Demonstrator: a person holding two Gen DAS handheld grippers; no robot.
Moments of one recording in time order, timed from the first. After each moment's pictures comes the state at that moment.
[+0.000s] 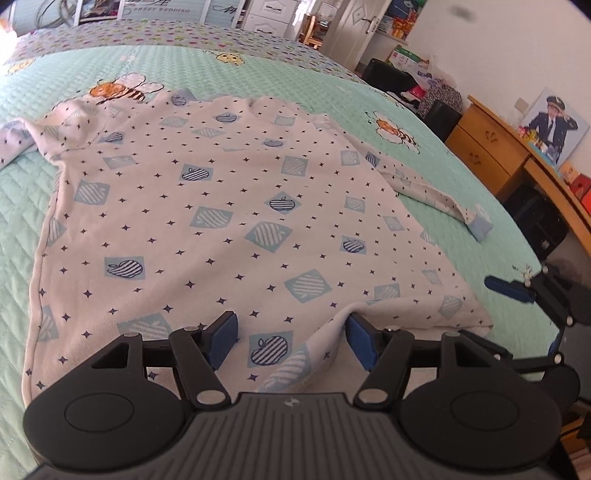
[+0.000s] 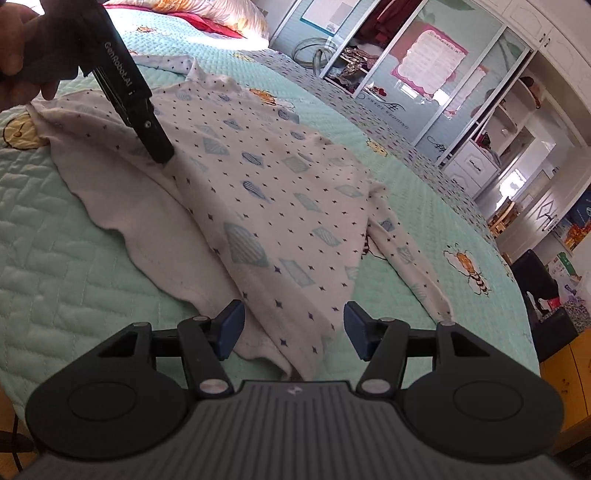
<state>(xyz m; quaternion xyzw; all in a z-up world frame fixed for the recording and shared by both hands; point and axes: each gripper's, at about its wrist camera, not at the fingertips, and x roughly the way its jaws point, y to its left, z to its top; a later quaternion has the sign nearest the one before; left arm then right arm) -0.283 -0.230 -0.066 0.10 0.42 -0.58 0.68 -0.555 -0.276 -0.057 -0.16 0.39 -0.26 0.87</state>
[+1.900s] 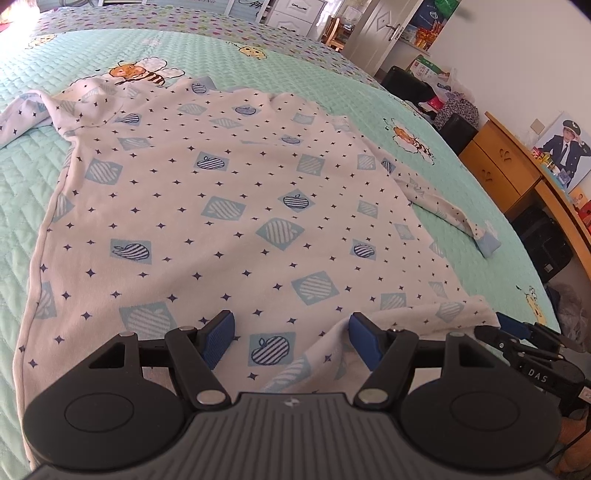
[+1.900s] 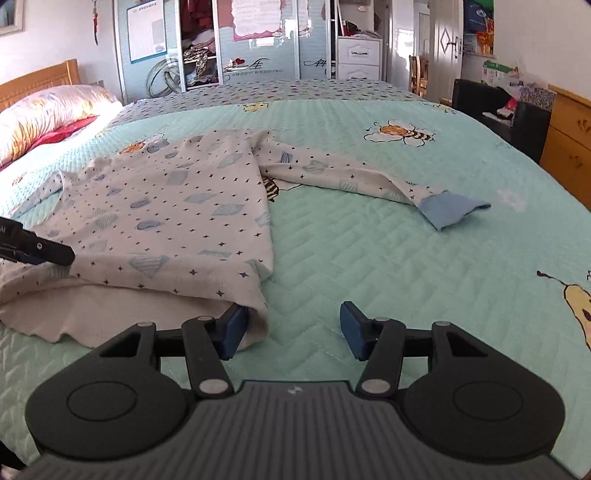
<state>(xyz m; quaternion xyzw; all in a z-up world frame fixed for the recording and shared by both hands) -0.284 -0.228 -0.068 0.09 0.44 -0.56 0.69 -0.597 -0.334 -0.068 0.15 0.29 -0.39 0.86</state>
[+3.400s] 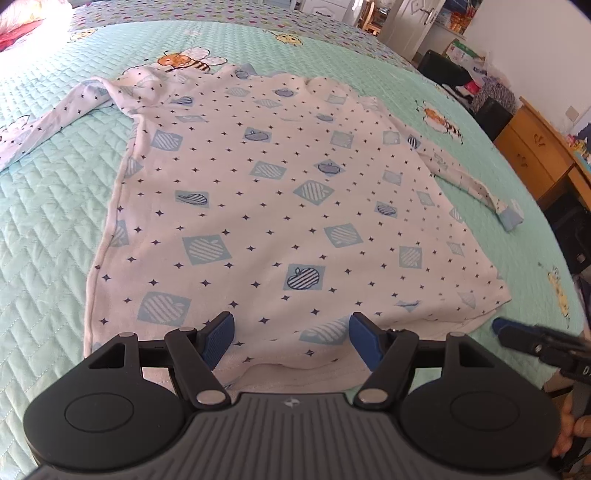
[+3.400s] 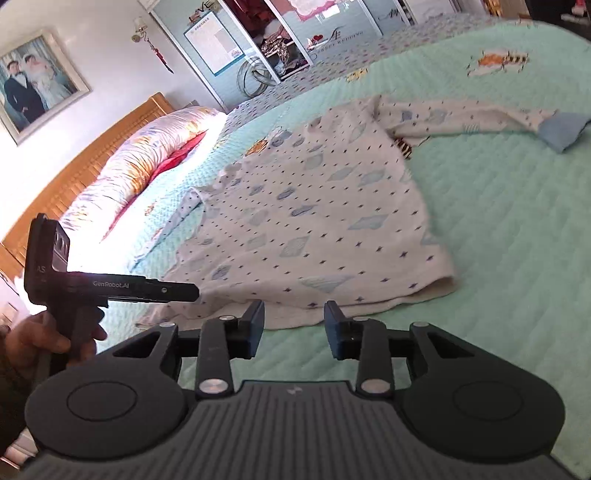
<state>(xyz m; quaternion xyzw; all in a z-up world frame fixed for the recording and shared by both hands) -0.299 -0.182 -0.045 0.11 0.47 -0.50 0.72 -0.609 -0.327 -0.053 0.36 0.23 -0.17 0.89</state>
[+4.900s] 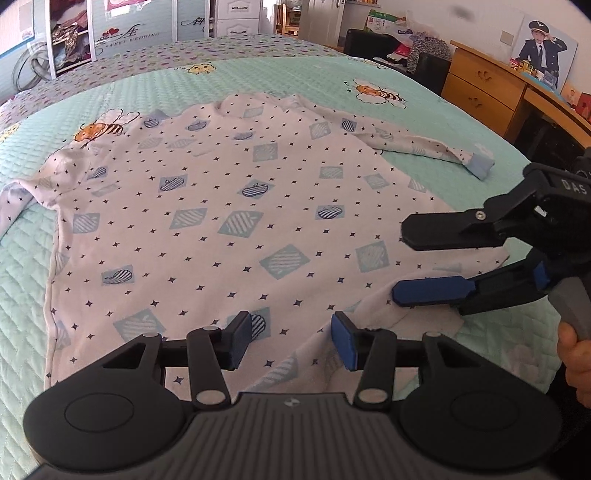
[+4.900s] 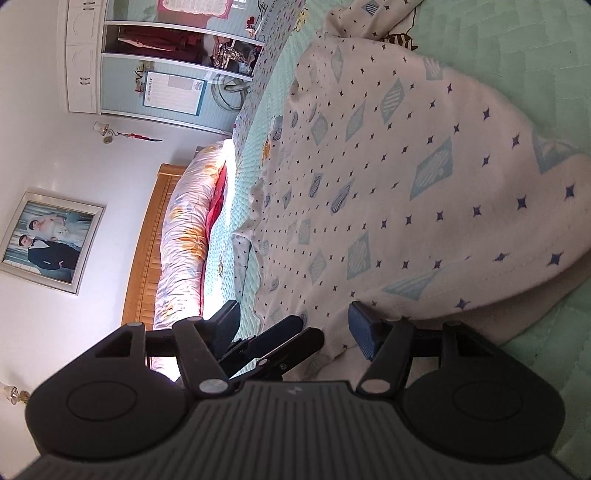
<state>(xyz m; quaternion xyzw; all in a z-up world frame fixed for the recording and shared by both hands) -0.334 -0.233 -0.058 0.22 0.36 -0.58 0.70 -0.556 -0.367 -0.094 0.63 0.15 -0.08 0.75</state>
